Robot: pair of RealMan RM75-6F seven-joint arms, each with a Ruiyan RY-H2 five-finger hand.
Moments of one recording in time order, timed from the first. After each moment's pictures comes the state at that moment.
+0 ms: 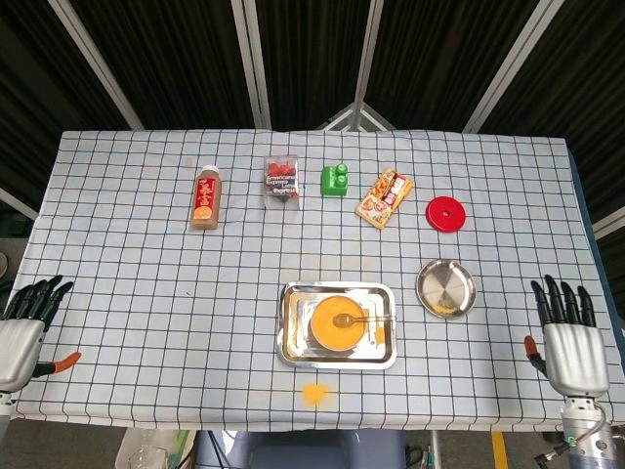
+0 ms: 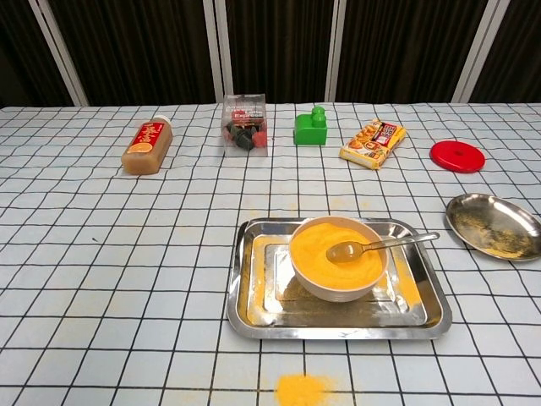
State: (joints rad) left arm -0.10 -1.08 0.01 -1.69 1.51 1.43 0.10; right arm 0.18 -1.16 -0.09 -1.74 -1.35 1.67 -0.38
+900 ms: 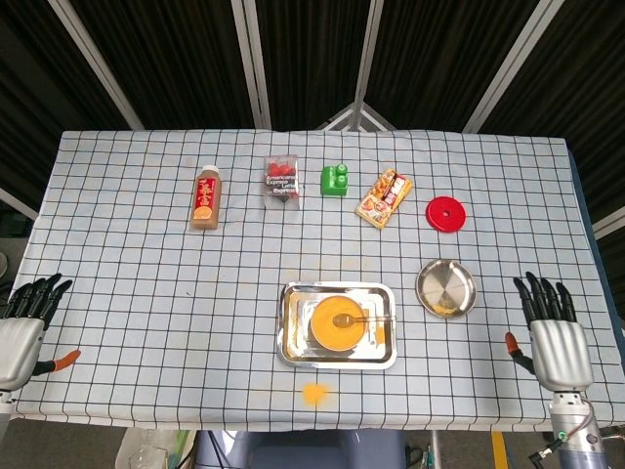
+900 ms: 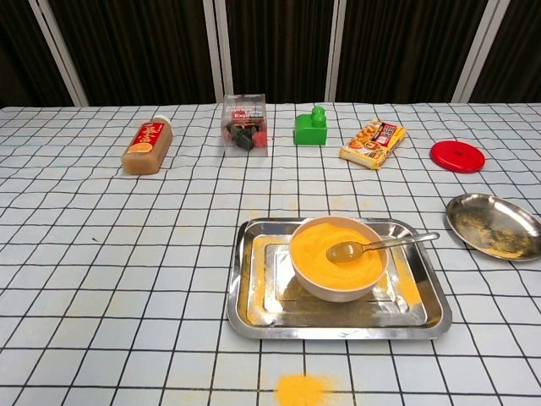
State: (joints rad) left arm -0.10 -1.08 0.00 -1.68 1.50 1.43 0.09; right arm 0.17 -1.20 0.00 -1.77 -1.40 1.54 -0.33
